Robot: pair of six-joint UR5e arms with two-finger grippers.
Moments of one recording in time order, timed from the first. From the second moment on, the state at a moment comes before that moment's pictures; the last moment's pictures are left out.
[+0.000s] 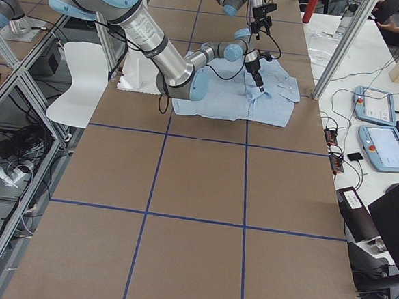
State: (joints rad) left arm -0.95 -2.06 -1.43 -2.41 -2.08 -0.39; right arm 0.57 -0.51 1.02 -1.51 1.34 0.86
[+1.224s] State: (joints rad) left arm -0.94 -2.03 -1.51 -2.41 -2.08 -0.56; right arm 0.80 -0.84 1.43 -1.42 1.64 0.62
